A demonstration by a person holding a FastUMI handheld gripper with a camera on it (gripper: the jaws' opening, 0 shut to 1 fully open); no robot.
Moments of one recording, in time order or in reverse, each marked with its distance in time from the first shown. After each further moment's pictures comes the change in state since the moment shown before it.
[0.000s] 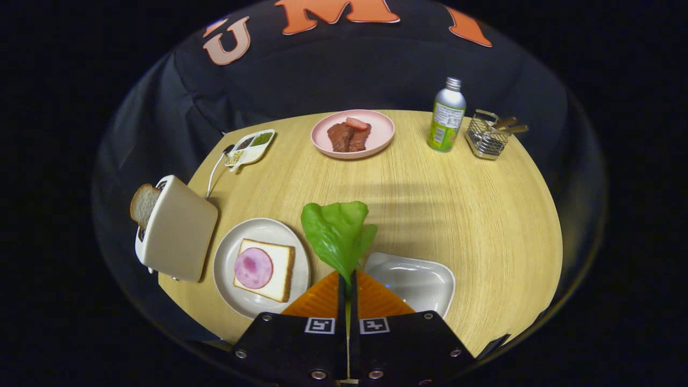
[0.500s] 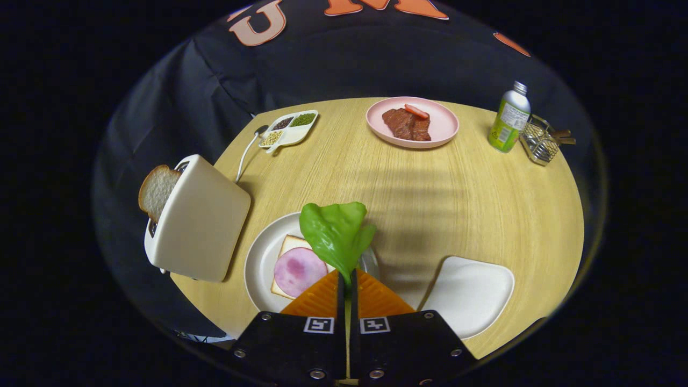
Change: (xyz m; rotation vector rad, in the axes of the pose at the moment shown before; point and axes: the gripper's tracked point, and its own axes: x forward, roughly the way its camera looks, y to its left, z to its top) arm 0.040 0.084 -0.013 -0.047 0.099 0.132
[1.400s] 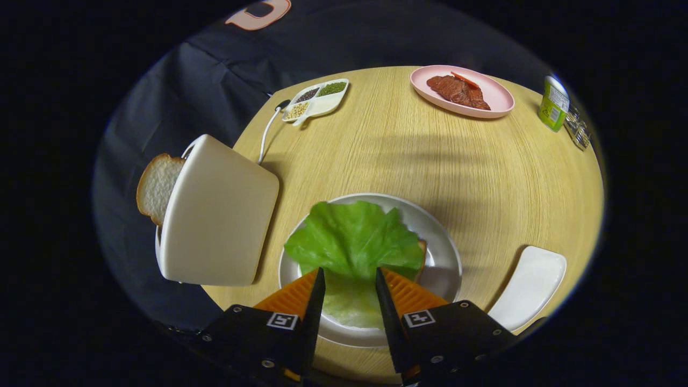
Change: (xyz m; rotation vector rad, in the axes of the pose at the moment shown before) arm 0.033 0.063 -0.013 0.038 0.132 0.142
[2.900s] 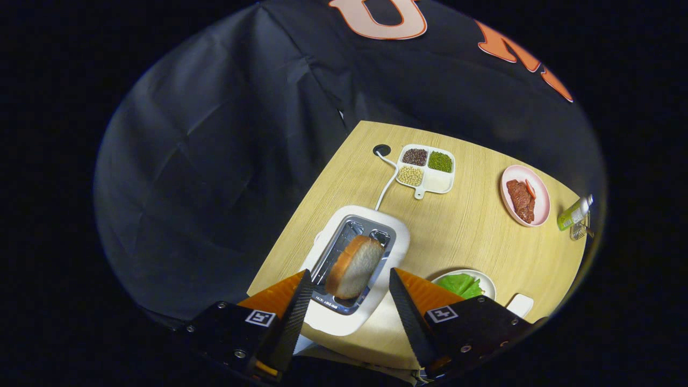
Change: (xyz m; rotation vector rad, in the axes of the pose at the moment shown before) arm -0.069 0.236 0.108 -0.233 -0.048 -0.028
